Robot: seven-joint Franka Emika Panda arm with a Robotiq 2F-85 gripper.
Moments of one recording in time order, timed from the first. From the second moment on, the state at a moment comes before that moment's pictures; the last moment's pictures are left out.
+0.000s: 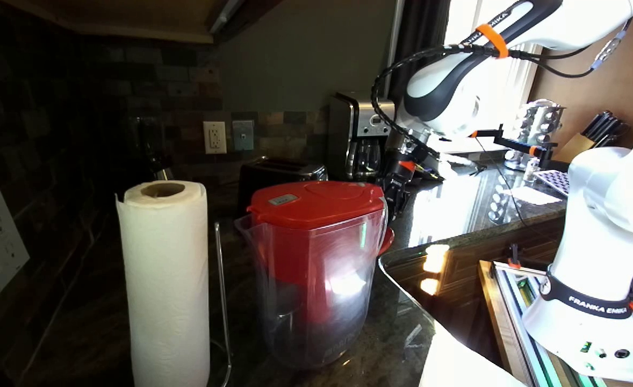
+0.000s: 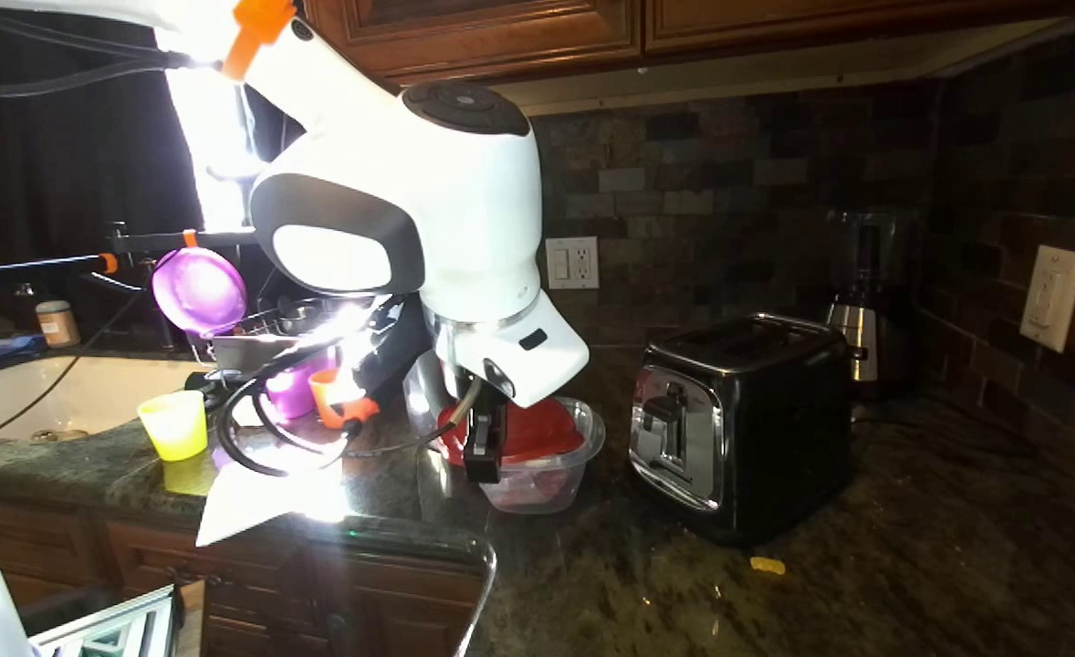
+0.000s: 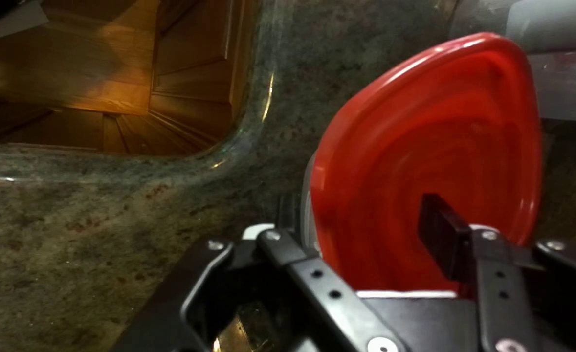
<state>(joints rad) -0.02 -0.36 -0.15 -2.74 0.62 2.41 -0.05</state>
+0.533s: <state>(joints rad) -0.02 -0.35 -0.15 -2.74 0.63 2.41 -0.04</state>
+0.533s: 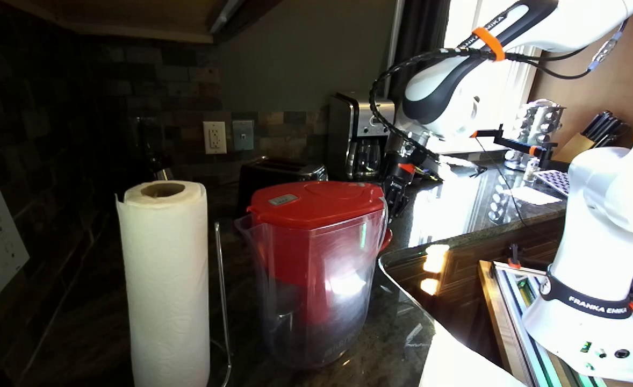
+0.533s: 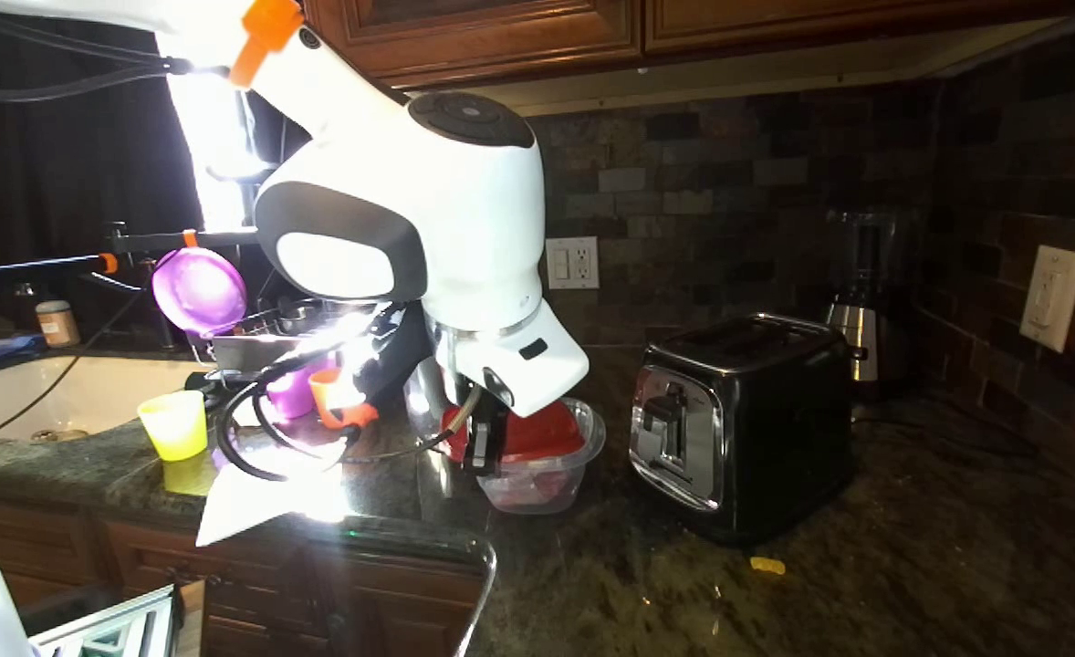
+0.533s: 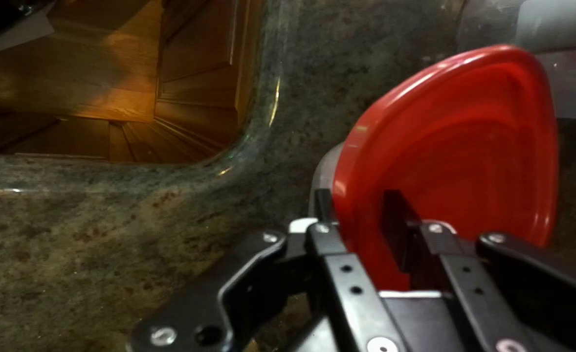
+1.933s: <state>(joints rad) -0.04 -0.39 -0.15 -2.74 0.63 2.41 -0.04</state>
